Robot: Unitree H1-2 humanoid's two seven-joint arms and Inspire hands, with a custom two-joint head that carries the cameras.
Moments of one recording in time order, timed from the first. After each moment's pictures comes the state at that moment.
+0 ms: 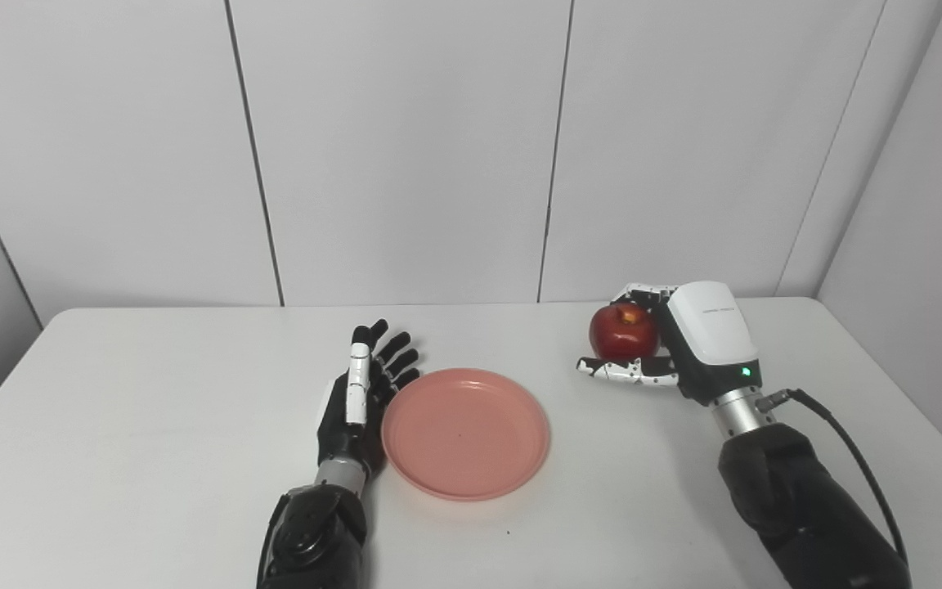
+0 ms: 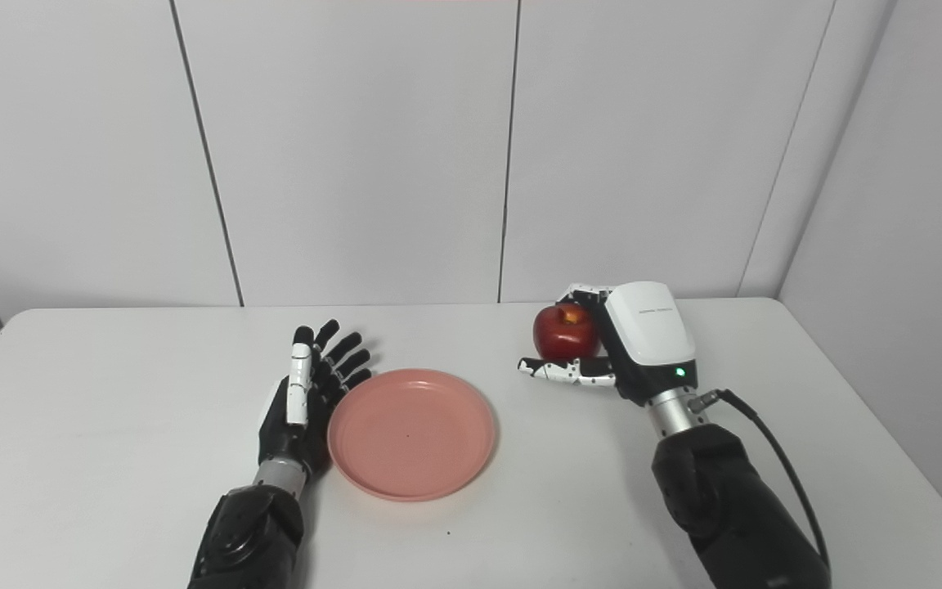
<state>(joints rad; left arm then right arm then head) -0.48 -0.16 0.08 0.62 -0.21 -0.08 -0.07 -0.45 -0.46 0.24 0.23 -0.80 -0.12 -0.29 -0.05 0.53</state>
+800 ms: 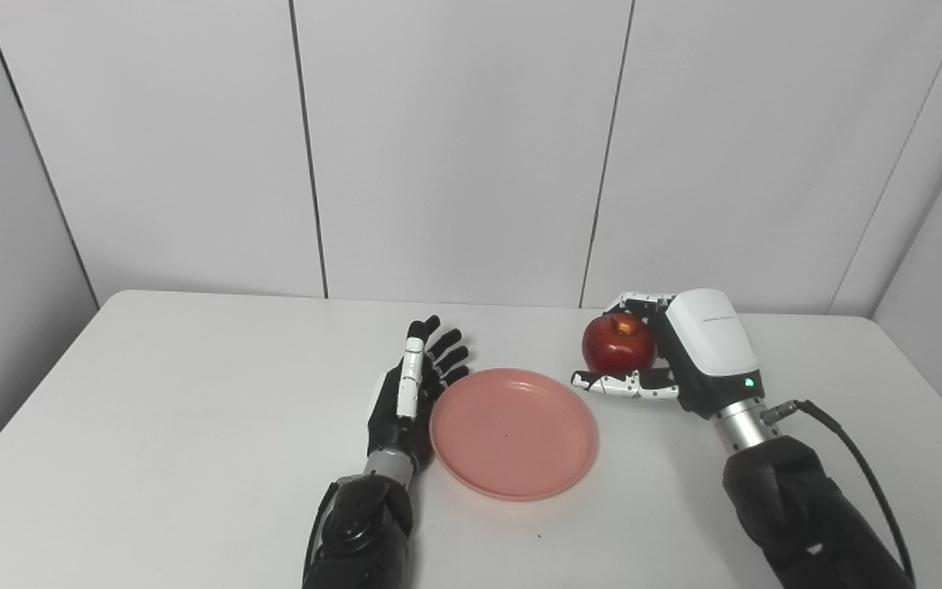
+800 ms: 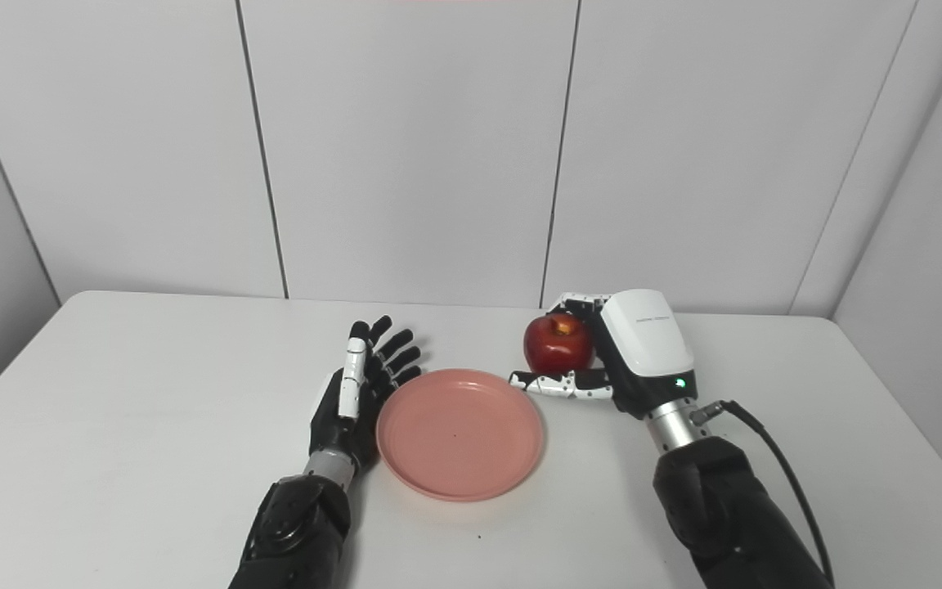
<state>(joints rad) -0.50 -0.19 0.08 0.66 -0.21 -0.10 -0.06 -0.46 -0.40 0.27 0.17 -0.80 -0.15 -0.21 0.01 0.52</state>
